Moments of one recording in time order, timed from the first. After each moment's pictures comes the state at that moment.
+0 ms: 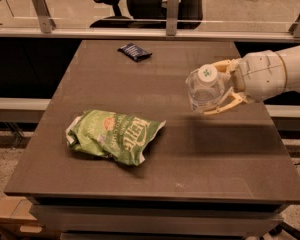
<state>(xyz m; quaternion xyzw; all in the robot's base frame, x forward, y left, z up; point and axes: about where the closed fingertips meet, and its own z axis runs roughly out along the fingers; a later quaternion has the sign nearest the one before) 0.475 -0.108 0.928 -0.71 0.38 0.29 0.52</state>
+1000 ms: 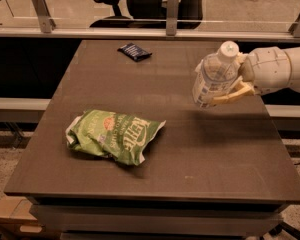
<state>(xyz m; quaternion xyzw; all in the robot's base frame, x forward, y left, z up) 0.497 -0.128 0.941 -0.65 0.37 0.36 0.56</state>
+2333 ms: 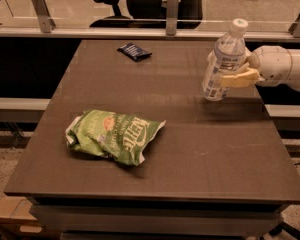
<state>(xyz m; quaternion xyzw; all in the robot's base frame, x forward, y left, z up) 0.565 -0.173 0.928 -0.52 0.47 0.46 0.55</state>
